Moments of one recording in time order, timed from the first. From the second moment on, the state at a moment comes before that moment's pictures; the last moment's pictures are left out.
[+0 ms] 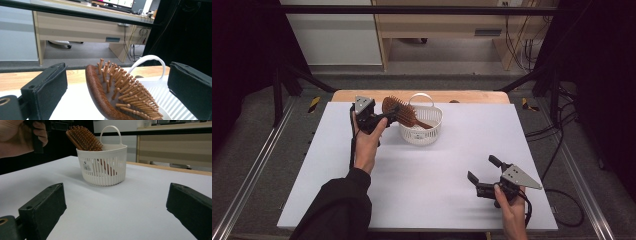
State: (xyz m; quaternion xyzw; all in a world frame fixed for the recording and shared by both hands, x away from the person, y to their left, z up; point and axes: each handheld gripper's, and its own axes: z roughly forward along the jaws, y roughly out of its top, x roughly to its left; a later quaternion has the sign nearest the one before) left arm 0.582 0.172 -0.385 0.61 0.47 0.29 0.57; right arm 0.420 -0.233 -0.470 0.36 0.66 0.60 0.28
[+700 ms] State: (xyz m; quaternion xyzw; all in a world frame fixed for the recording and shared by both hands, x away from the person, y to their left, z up) left arm 0.510 0.214 -0.382 0.63 0.45 0.29 0.56; right arm 0.418 -0.232 -0.469 0.35 0.66 0.61 0.27
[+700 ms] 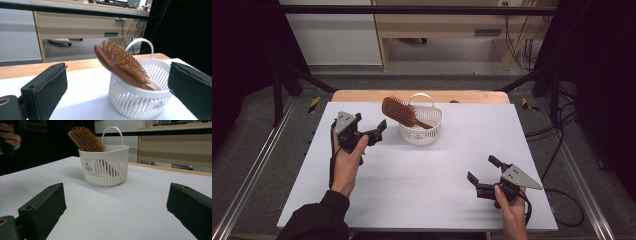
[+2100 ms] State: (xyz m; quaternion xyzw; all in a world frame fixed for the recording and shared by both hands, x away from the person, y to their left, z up) left arm 0.425 0.302 -0.413 0.64 0.41 0.34 0.56; right arm 0.420 -0.233 -0.472 0.36 0.66 0.59 0.29
